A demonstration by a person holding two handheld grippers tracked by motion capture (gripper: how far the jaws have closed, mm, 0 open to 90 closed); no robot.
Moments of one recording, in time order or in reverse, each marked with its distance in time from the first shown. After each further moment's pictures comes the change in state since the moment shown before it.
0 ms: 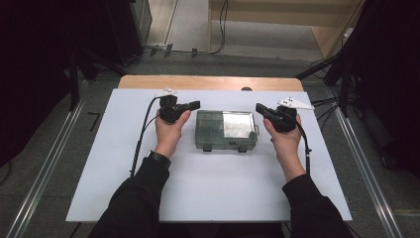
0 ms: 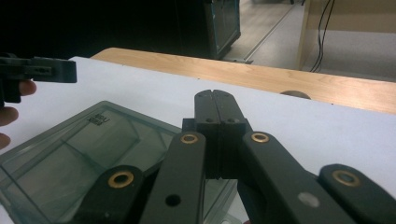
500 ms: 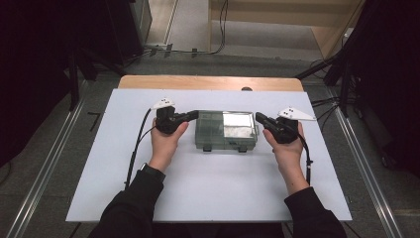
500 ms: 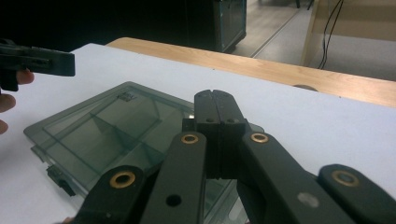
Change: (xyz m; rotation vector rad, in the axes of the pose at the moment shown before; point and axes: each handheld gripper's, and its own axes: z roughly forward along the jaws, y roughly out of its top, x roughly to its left) left arm -0.024 -0.020 -0.025 0.006 -0.008 0.063; right arm 0.022 -0.013 -0.026 0.004 0.009 -0.062
